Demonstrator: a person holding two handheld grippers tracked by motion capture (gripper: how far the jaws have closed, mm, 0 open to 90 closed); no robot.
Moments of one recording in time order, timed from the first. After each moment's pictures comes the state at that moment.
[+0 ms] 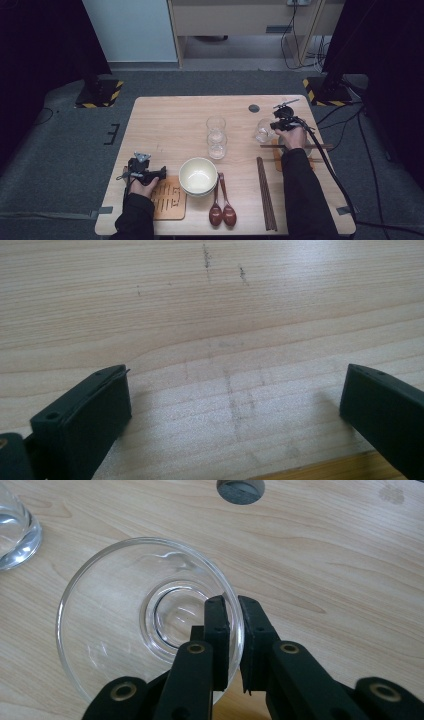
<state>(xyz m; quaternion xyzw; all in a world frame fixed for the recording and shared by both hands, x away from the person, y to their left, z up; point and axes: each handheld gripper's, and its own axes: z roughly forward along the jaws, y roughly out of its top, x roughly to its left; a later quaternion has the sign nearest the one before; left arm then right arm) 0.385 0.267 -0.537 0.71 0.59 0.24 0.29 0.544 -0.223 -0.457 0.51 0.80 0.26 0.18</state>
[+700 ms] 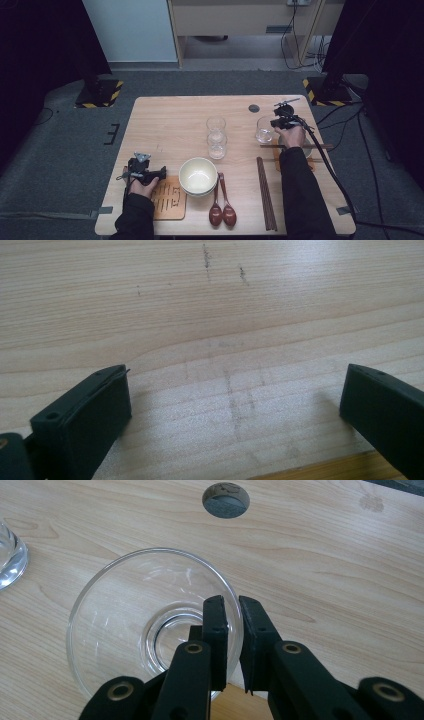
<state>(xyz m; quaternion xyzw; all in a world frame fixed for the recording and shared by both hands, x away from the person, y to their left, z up) 0.385 0.267 -0.537 0.71 0.59 0.24 0.29 0.548 -0.222 -0.457 0.53 0.78 0.27 0.20</state>
